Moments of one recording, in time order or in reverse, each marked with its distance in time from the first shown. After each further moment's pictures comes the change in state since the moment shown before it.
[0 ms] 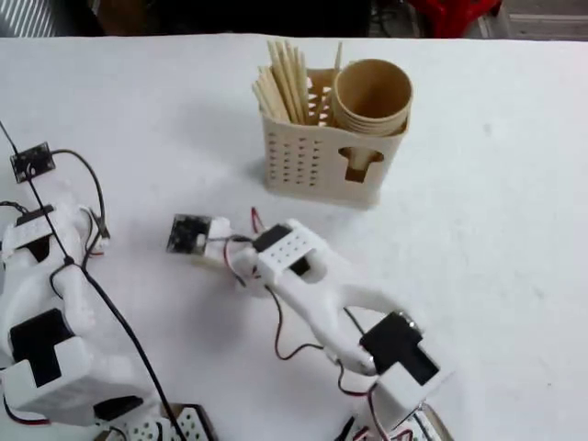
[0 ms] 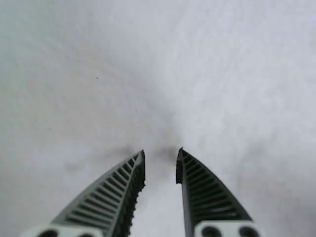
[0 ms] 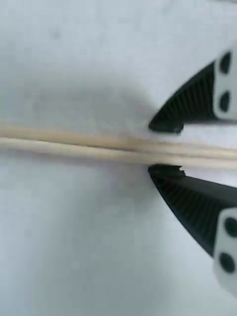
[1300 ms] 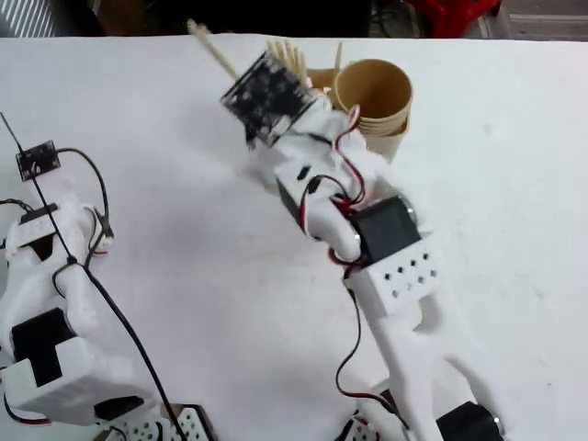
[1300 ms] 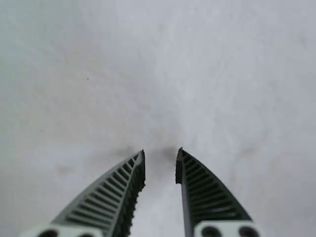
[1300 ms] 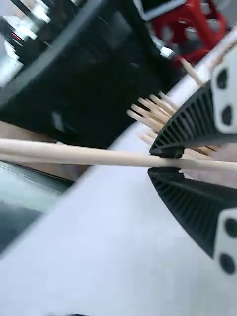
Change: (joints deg) left arm 1.1 0.0 0.0 0.0 0.0; right arm 10.0 -36.5 -25.1 3.0 -16.7
